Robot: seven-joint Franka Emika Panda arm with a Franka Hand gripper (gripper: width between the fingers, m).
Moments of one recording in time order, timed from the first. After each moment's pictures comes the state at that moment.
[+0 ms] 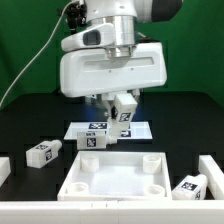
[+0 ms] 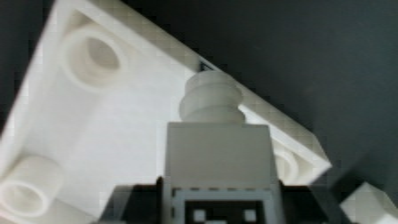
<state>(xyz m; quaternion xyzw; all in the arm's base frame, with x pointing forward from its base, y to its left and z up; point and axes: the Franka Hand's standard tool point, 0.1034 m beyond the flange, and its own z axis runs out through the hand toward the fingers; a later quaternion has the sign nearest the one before) 0.519 0.006 0.099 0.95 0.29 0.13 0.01</state>
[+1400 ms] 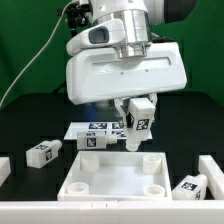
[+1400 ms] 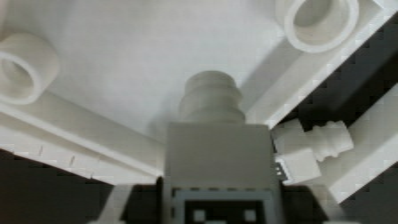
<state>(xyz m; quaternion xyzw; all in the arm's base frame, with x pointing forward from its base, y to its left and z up) 0.604 0.066 0.110 0.95 0.26 0.14 -0.05</state>
